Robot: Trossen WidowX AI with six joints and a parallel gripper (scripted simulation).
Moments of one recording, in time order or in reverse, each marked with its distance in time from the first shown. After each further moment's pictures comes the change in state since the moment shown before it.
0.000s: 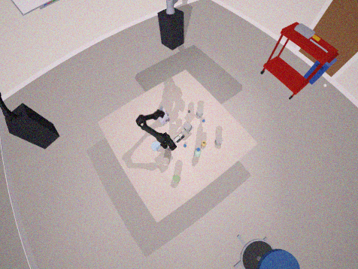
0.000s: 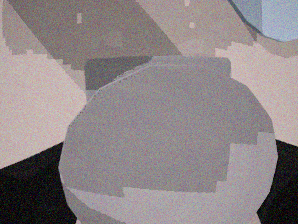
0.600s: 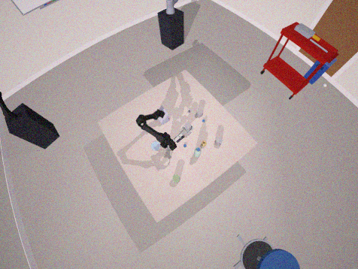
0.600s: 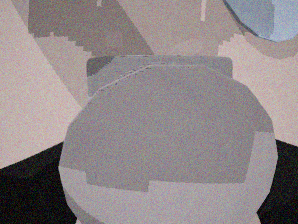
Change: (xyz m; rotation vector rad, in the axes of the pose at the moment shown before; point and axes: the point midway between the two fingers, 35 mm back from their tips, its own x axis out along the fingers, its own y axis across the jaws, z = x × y) arm -0.010 0.002 0.000 -0.004 0.000 -0.005
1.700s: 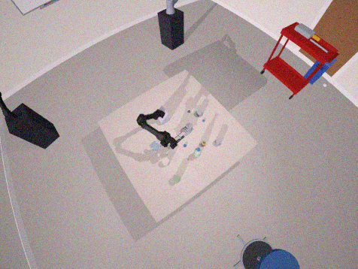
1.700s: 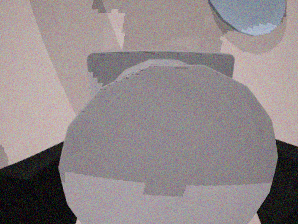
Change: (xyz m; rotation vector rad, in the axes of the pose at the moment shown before) arm -0.039 0.002 -0.005 -0.013 0.015 -0.012
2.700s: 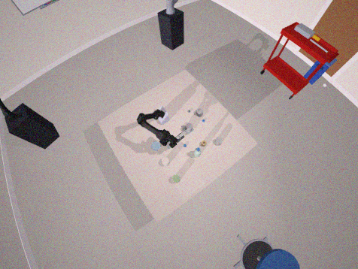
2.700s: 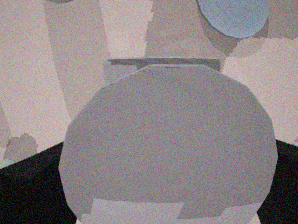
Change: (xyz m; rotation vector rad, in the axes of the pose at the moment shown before) arm -0.040 0.002 0.002 0.010 -0.008 0.009
